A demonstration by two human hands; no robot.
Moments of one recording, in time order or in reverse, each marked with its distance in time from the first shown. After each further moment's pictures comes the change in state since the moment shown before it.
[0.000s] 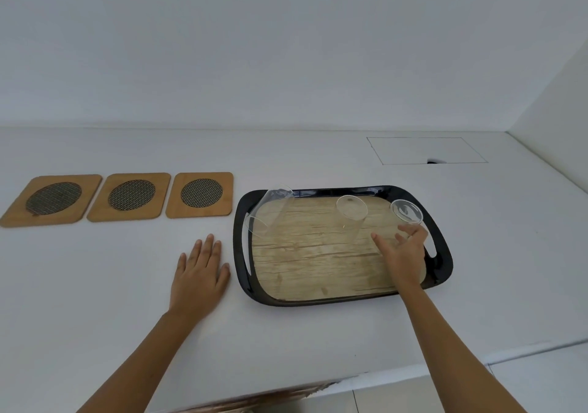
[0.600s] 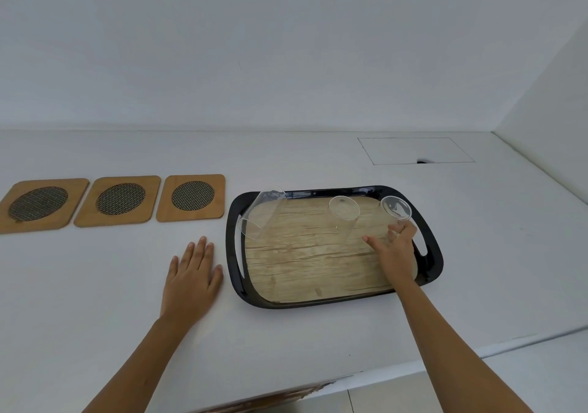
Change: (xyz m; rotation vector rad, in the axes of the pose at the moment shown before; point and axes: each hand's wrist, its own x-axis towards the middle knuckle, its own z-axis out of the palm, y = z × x) left_hand 0.005 -0.003 0.004 -0.021 0.024 0.024; right_hand 0.012 0.005 -0.001 0.006 -0.115 0.019
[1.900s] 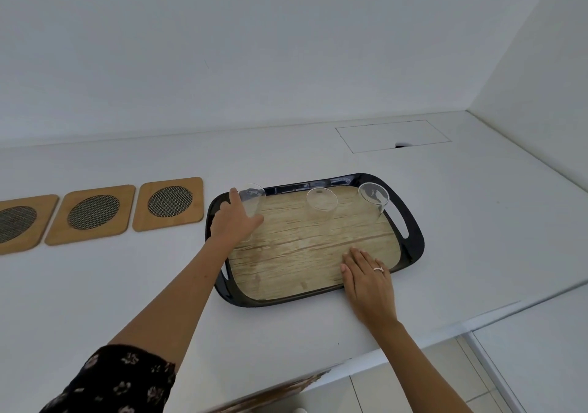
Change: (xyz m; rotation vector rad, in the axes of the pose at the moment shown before) left_hand 0.112 0.116 -0.031 -0.353 -0.132 -0.094; right_hand -0.092 0.028 -0.002 -0.804 -0.054 -0.446
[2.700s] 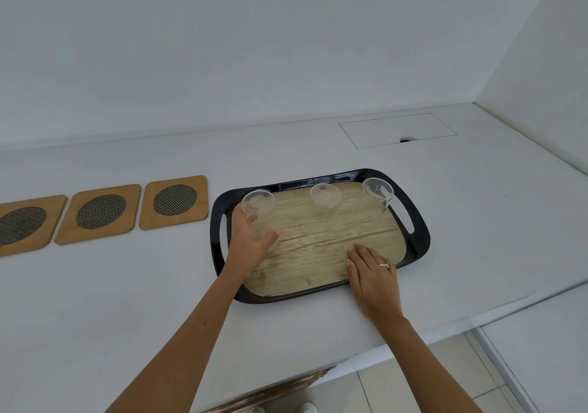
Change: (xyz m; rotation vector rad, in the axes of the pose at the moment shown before) left_hand -0.055 -0.007 0.026 -0.719 0.055 0.174; right_hand 0.000 0.001 0.002 0.004 0.011 0.009
